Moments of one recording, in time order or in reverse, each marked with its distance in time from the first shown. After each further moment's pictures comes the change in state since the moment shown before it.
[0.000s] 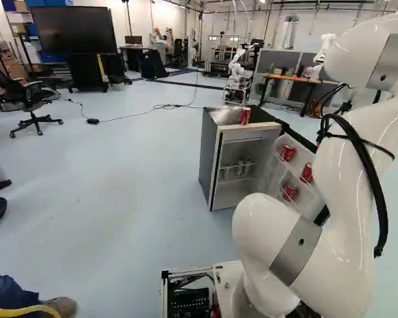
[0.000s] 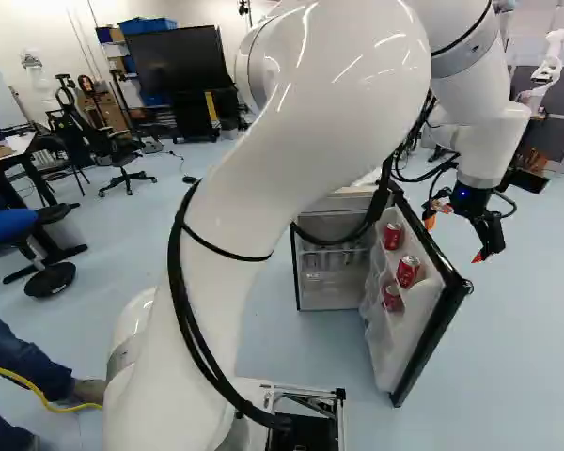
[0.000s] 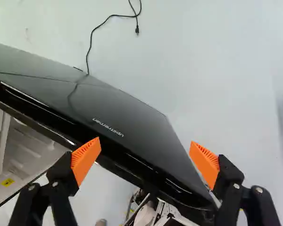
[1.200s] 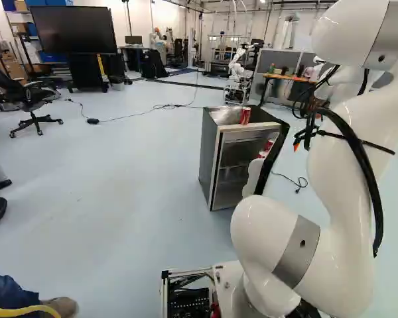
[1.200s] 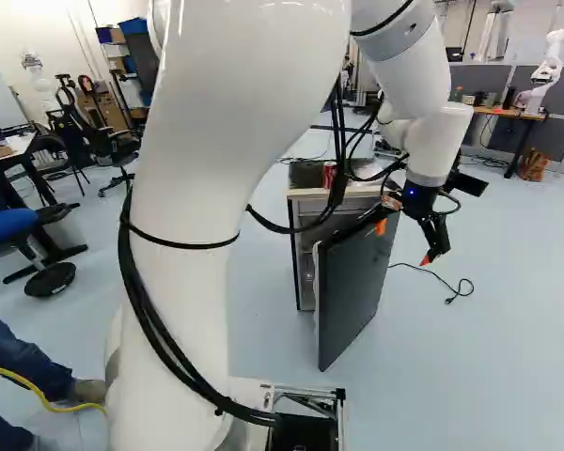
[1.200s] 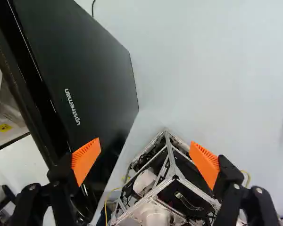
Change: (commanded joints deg) arm 6.4 10.7 15.6 -0.3 -2.8 0.0
